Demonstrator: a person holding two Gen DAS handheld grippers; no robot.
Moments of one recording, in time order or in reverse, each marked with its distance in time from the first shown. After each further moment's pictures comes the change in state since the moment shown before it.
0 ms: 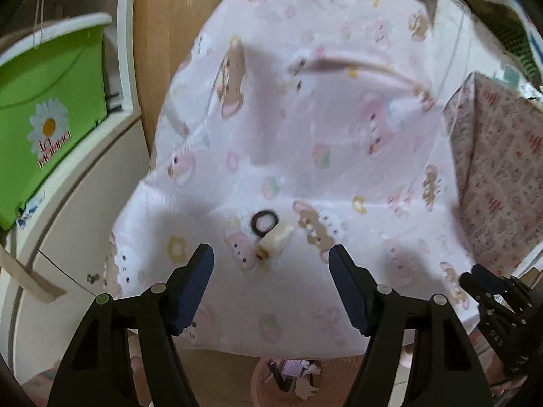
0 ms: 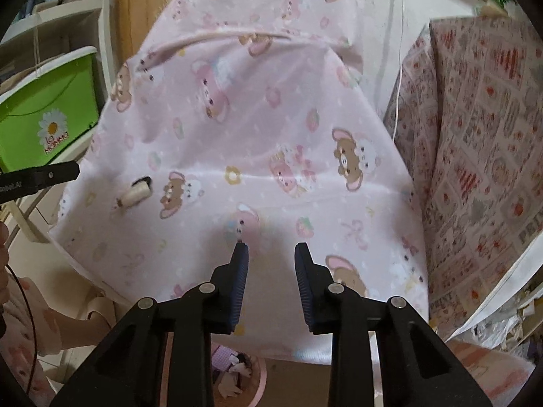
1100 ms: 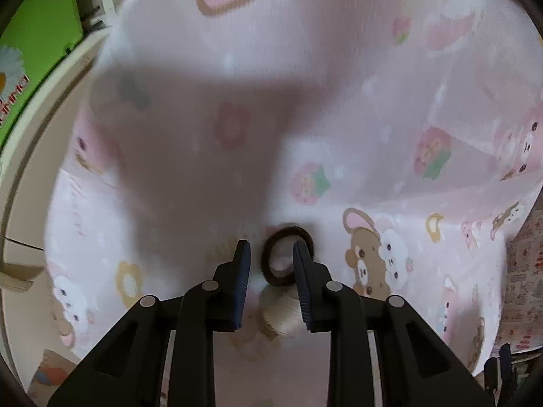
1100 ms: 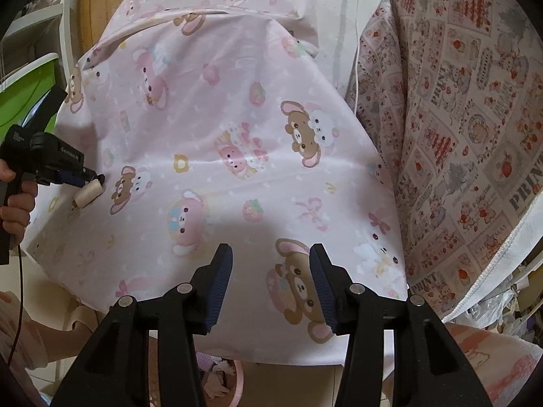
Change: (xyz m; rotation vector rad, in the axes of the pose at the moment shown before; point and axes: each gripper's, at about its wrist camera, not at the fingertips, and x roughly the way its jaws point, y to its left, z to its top) left arm 0.152 0.010 0.057 -0.159 0.388 0.077; right arm 0.017 -0.045 -0.017 0.081 0.027 -0.093
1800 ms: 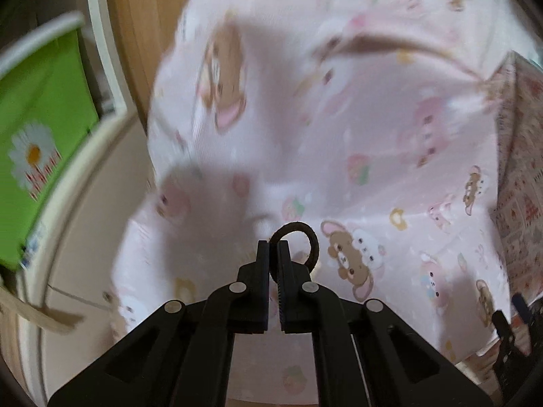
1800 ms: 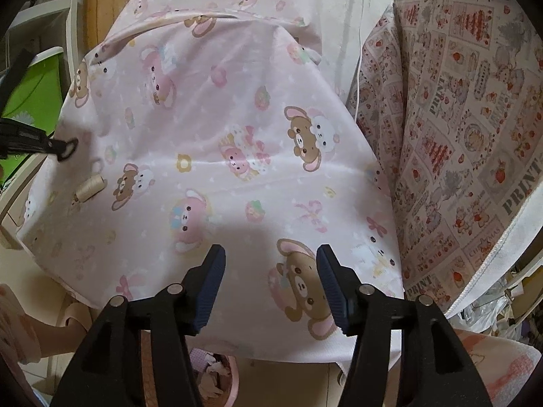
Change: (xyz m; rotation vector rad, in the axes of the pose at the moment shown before) left arm -0.100 -0.018 -0.047 0.225 -0.317 0.055; right arm -0.007 0.009 -0.005 -0.035 -0.029 -0.020
